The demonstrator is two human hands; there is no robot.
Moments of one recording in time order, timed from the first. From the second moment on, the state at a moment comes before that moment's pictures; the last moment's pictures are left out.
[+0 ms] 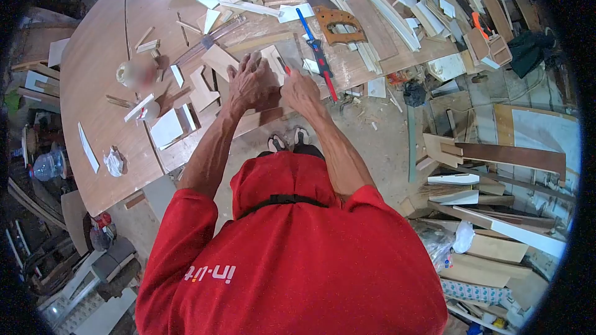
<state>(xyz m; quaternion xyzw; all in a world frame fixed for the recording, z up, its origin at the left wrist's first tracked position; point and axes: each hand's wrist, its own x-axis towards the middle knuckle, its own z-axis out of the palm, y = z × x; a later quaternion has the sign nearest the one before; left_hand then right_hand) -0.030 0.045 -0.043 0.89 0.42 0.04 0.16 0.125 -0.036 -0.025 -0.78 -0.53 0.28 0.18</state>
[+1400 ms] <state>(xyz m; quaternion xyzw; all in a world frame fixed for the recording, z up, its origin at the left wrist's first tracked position) -0.025 0.039 -0.033 0.90 0.43 0.02 0.12 0.112 -0.031 -0.008 -0.78 -0.54 0.29 0.10</state>
